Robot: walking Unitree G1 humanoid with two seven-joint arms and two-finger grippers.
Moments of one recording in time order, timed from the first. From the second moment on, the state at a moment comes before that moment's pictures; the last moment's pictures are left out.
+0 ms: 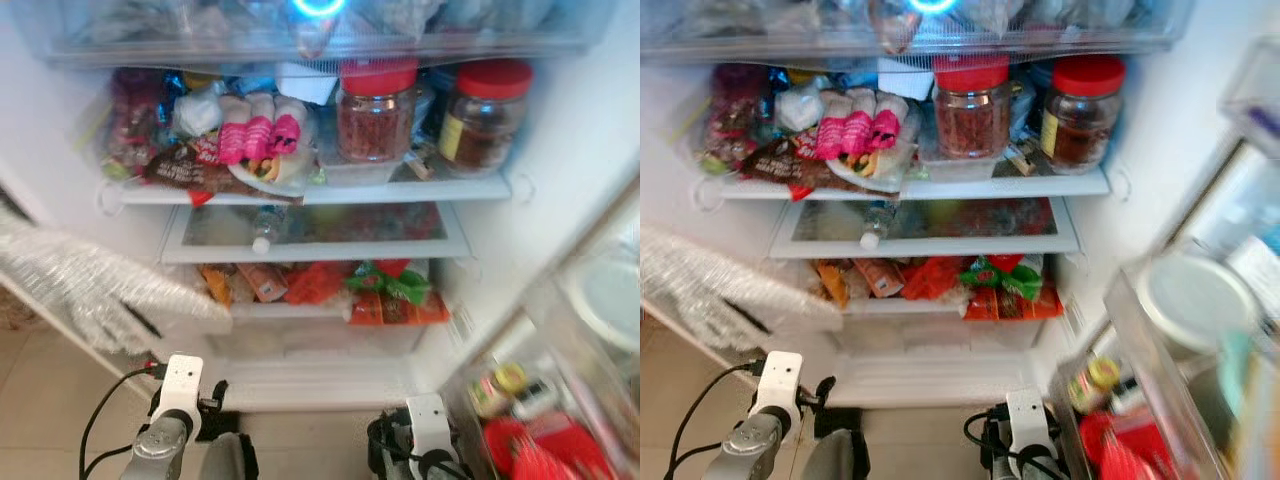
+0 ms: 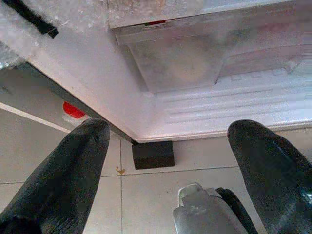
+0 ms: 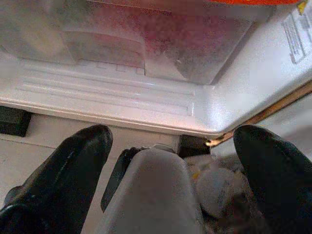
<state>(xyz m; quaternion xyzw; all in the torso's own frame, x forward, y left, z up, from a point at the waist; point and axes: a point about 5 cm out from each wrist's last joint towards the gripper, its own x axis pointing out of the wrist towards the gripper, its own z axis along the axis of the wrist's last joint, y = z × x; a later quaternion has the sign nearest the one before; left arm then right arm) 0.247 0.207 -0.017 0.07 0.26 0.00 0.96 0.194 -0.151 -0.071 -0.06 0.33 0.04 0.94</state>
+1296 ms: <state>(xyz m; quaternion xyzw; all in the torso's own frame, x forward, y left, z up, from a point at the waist) 0.243 0.215 -0.023 0.08 0.28 0.02 0.96 0.185 -0.159 -0.076 -0.07 0.35 0.04 0.93</state>
